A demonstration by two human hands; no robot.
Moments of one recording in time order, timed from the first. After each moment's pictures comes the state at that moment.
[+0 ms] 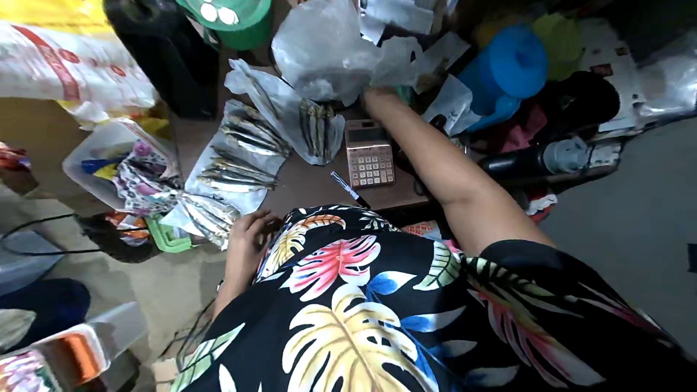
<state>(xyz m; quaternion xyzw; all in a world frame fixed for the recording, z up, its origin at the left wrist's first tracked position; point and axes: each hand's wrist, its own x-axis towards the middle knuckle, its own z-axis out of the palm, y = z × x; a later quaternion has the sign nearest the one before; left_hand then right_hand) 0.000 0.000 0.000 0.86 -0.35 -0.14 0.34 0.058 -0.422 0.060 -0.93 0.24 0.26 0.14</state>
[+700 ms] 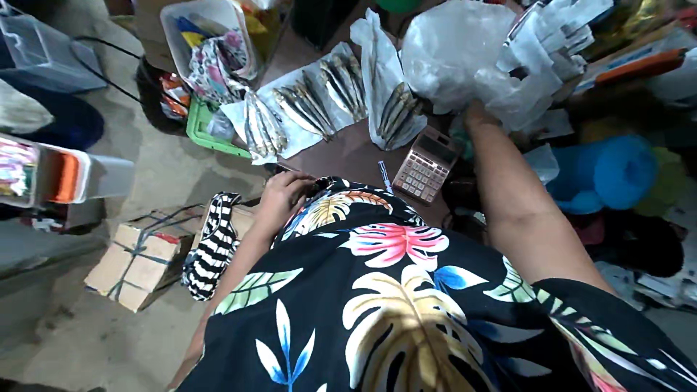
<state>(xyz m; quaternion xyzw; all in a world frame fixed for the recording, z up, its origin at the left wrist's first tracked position) -0.068 -0.005 0.001 0.90 -0.23 -0.09 0.36 0.080 -0.448 0.030 -0.92 0.26 0.27 0.09</state>
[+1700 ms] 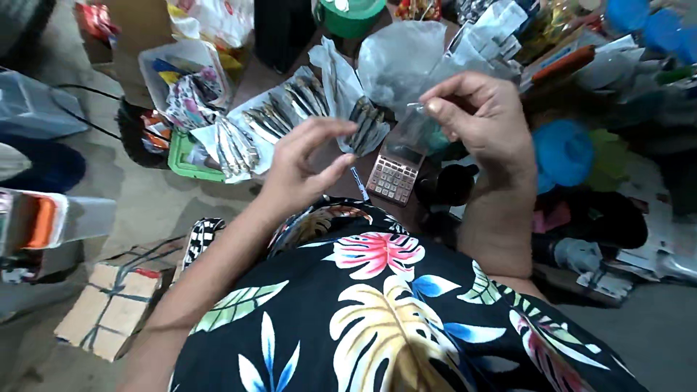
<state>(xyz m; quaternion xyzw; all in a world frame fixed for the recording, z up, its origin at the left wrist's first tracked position) -0.012 -0.123 0.133 0.75 -0.35 0.02 0.56 -0.017 -0.411 0.198 -0.82 -0.14 -0.01 0.55</state>
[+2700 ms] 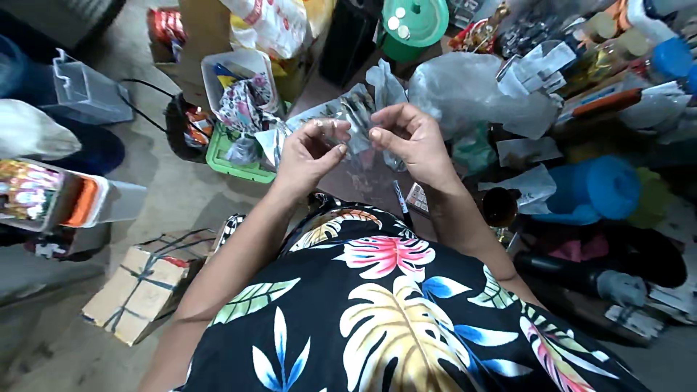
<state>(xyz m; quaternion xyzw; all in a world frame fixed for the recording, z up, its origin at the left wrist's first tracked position) 0.009 -0.030 0.119 0.66 -0.14 -0.06 0.74 0.019 -0.247 0.148 -0.73 -0.10 0.05 0.67</state>
